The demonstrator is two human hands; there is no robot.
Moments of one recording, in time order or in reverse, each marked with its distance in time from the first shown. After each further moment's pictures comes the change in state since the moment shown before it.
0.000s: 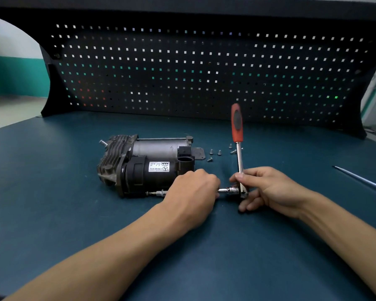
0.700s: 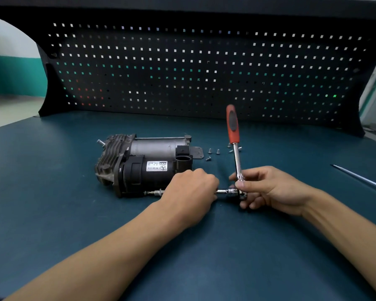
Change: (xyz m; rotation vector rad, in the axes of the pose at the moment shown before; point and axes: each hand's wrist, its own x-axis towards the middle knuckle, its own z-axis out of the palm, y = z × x) left_hand 0.000 -0.002 -0.003 0.067 -0.039 0.038; right_hand -0.004 -0.003 -0.008 -0.020 -0.082 0.008
